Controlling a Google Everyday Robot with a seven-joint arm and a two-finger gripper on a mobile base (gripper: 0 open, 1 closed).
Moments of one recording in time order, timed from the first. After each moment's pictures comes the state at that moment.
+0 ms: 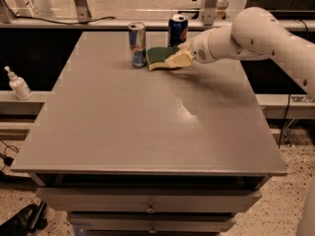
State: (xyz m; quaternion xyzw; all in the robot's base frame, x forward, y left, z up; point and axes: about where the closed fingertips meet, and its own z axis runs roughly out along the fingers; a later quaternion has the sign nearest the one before) arm 0.744 -0.078 0.859 -0.42 0.76 0.14 0.47
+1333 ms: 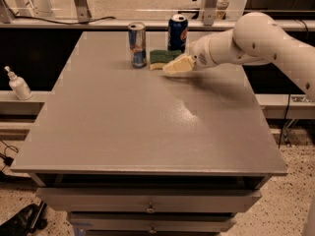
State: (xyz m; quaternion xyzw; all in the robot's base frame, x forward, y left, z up) arm 0.732 -0.075 0.849 -0.42 0.76 0.17 0.46
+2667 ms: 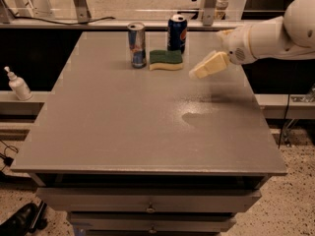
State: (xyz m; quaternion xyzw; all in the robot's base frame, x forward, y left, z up) arm 0.671 -0.137 0.898 -0.46 0.74 0.17 0.46
